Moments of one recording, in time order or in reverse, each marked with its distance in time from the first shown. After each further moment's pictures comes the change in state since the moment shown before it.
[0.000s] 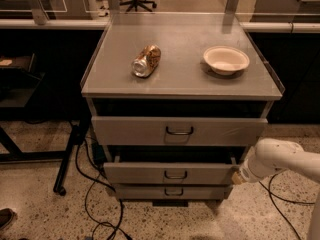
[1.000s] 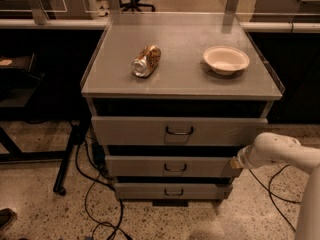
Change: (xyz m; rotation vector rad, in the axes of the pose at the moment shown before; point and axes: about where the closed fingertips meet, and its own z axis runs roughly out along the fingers) arm -0.058 -0.037 0.006 0.058 -0.162 0.148
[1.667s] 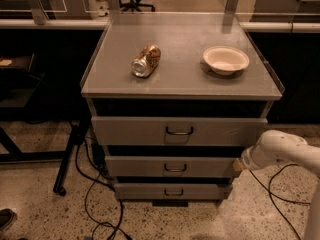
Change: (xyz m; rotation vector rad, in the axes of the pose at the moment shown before) arm 0.011 -0.002 -0.014 -0.033 0.041 -0.015
